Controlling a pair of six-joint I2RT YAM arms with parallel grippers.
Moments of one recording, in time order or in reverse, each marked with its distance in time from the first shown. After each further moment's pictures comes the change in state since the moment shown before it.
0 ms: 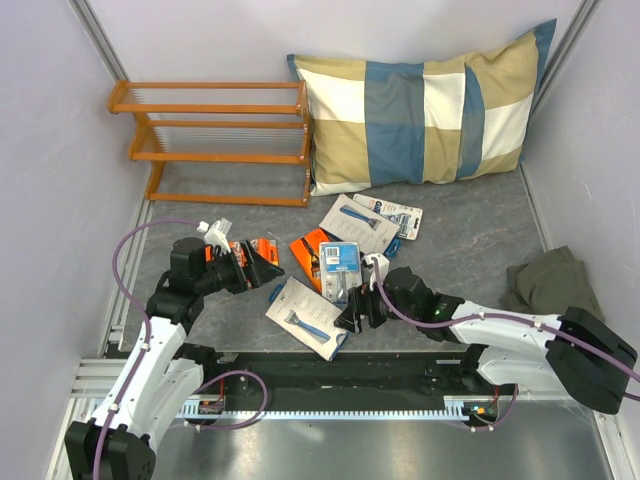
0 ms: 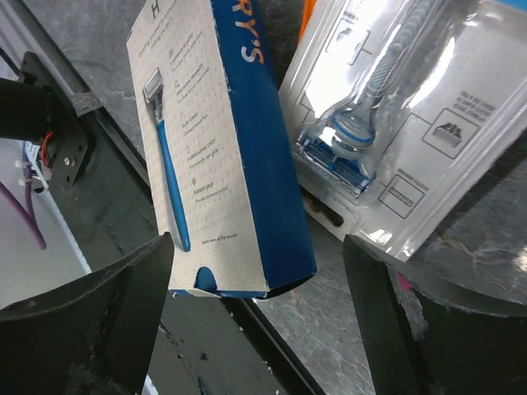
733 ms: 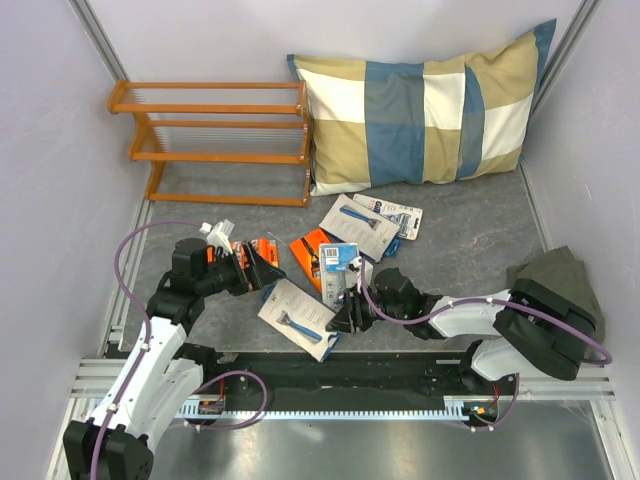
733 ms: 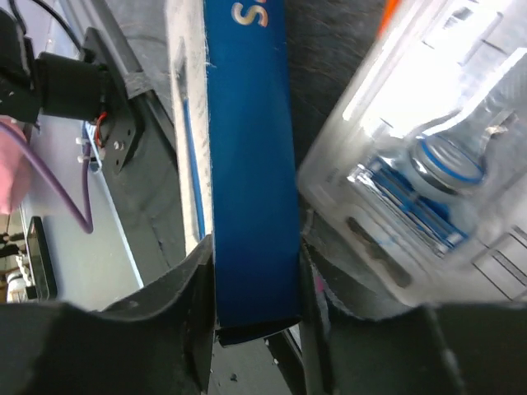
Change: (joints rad) left arm -0.020 -0.001 0.000 -0.013 0.003 0.000; right arm 0.000 0.277 -0.024 0.350 -0.193 0.097
